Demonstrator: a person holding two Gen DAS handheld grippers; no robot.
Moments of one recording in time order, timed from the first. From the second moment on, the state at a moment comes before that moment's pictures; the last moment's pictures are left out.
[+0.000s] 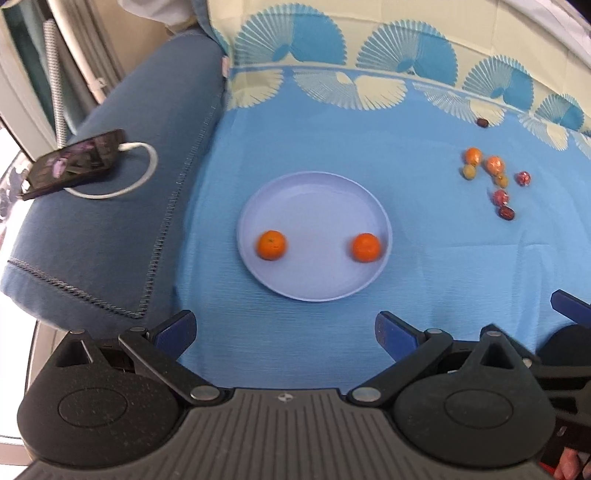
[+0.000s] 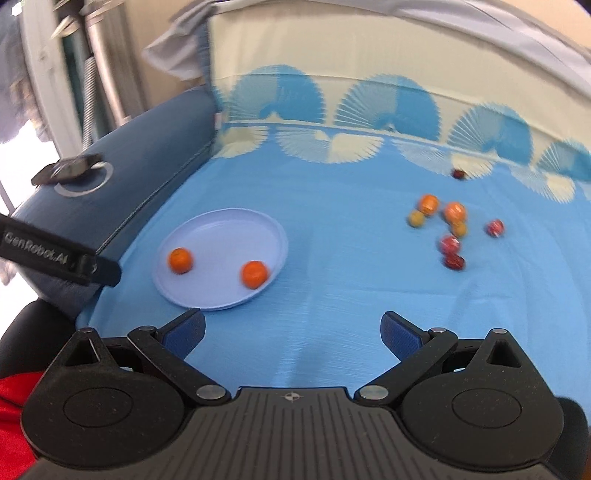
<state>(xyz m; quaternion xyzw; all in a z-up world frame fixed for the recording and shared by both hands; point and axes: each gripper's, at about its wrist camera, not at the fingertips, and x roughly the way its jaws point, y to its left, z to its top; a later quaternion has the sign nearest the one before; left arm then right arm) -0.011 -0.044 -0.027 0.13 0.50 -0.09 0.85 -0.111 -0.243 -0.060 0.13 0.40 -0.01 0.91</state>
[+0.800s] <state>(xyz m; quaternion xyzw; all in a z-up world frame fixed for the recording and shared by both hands) 0.123 -0.251 -0.088 0.18 0.50 -0.19 0.83 -0.035 -0.405 -0.144 0.14 0.37 -0.17 0.90</state>
